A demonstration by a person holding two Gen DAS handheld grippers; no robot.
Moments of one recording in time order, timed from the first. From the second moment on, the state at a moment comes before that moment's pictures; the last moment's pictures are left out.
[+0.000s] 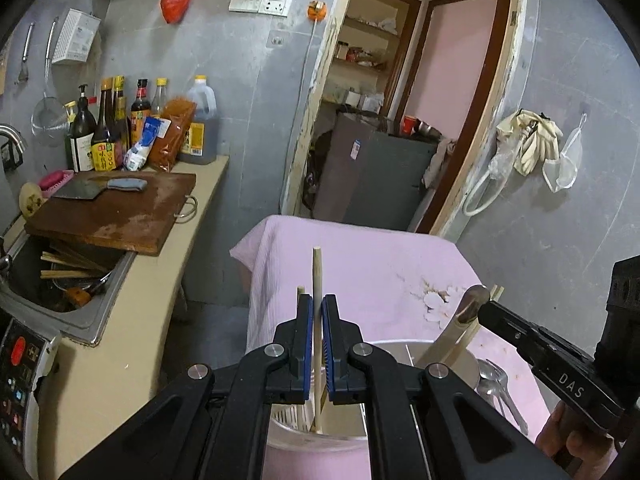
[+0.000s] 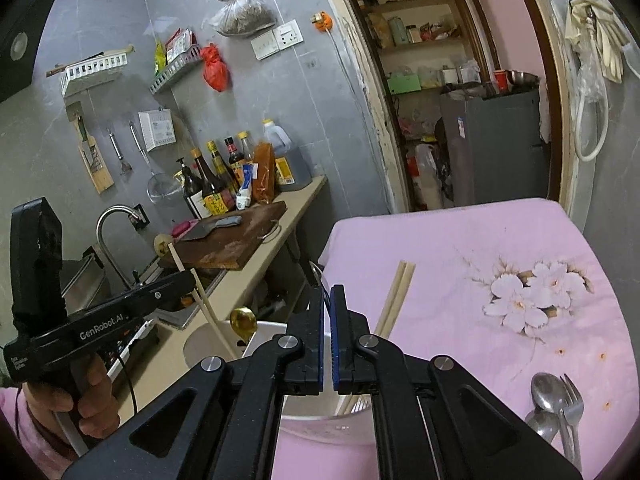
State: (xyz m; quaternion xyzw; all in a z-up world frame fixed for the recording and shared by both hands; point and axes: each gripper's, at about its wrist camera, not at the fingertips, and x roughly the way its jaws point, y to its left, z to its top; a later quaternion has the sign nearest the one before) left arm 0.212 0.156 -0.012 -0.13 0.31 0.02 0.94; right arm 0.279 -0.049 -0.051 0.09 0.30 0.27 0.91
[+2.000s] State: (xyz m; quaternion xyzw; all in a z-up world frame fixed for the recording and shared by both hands) left arm 0.208 -0.088 -0.089 -0.12 0.33 0.09 0.93; right arm 0.294 -0.331 -0.109 0.05 0.27 0.18 0.94
